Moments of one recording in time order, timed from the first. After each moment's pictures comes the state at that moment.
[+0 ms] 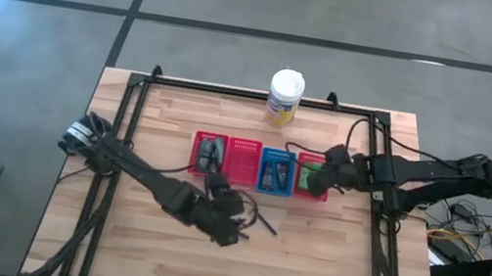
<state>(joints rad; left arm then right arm) -0.40 1.77 1.39 -0.53 -0.58 -0.56 0.10 1.14 0.92 -1.00 0.42 1.05</state>
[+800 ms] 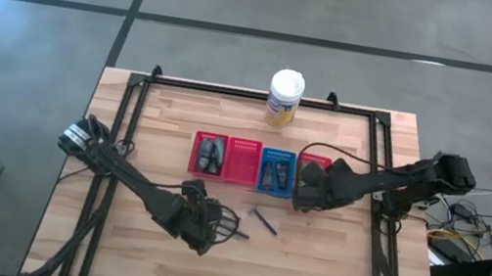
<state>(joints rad) -0.49 1.76 1.26 -0.77 -0.51 -0.73 0.20 1.50 0.94 -1.02 0.55 0.95</state>
